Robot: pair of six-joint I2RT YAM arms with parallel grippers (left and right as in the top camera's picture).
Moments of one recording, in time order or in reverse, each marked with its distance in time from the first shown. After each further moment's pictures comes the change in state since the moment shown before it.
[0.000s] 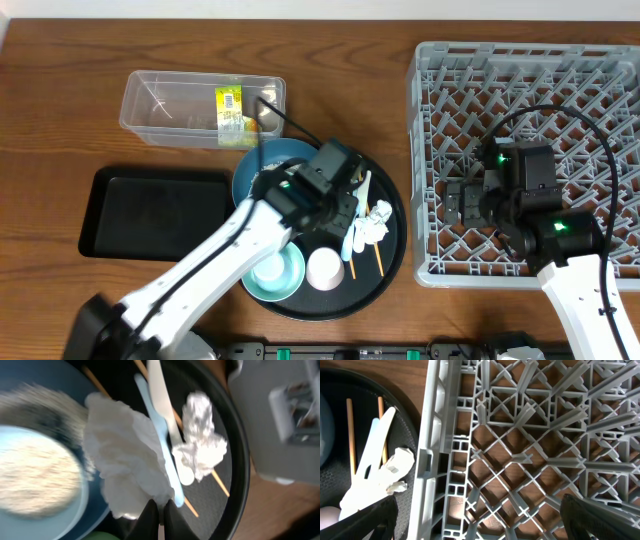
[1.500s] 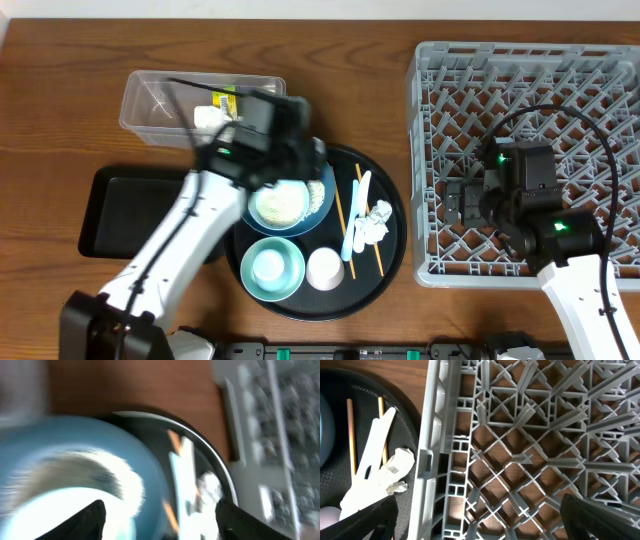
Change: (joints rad) left arm 0.288 0.023 0.006 0.192 0.198 -0.018; right arm 0.000 0.000 0.001 0.000 0.000 0.000
